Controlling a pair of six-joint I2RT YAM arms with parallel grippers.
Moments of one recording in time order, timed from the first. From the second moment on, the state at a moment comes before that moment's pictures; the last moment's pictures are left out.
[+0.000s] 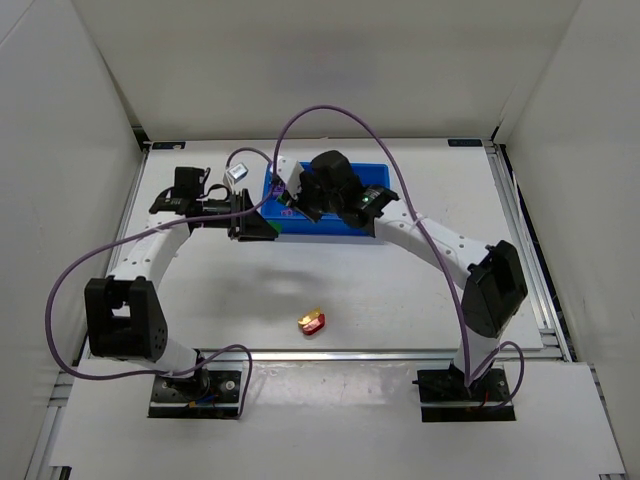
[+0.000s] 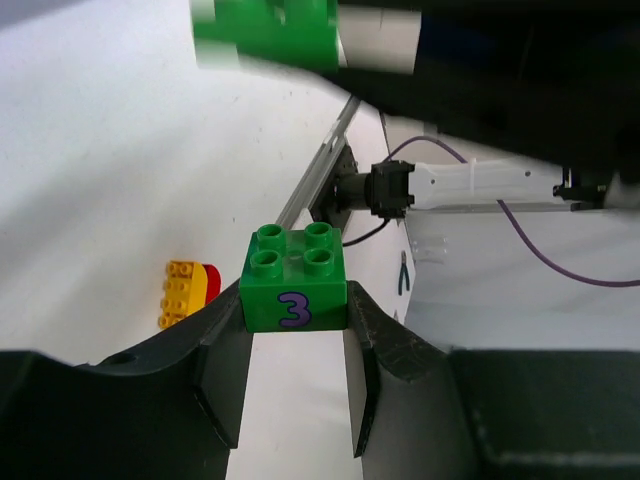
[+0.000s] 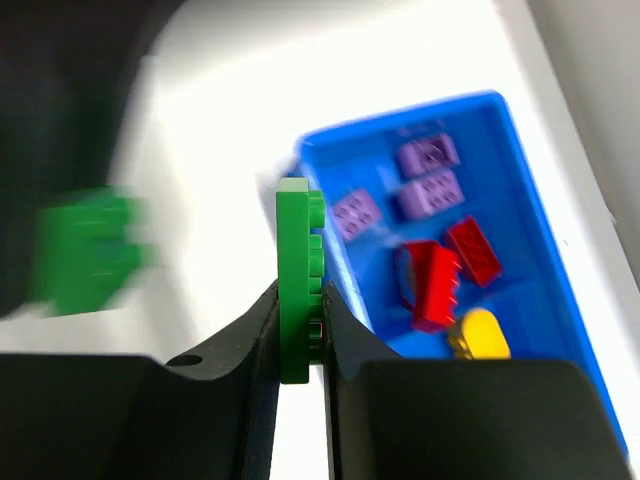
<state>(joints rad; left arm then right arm) -0.06 1.49 1.15 -0.59 1.21 -0.25 0.86 1.76 1.59 -0.35 -0.19 -0.43</state>
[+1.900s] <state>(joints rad) -0.26 1.86 1.74 -0.53 0.94 -0.23 0.36 1.69 1.58 -0.48 -0.13 -0.05</state>
